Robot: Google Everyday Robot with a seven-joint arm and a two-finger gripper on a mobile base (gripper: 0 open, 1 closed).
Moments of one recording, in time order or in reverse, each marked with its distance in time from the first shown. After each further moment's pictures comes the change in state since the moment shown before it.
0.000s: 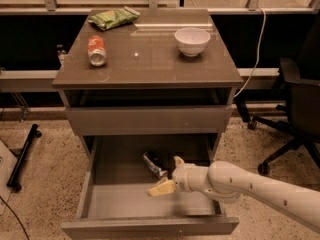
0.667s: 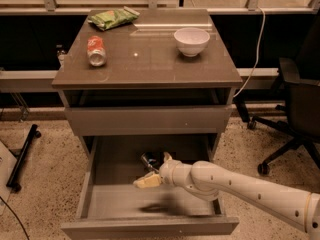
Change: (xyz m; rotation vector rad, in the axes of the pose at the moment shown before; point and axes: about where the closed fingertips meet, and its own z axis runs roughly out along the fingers) arm -0.010 -0.017 0.067 0.054 -0.069 0.013
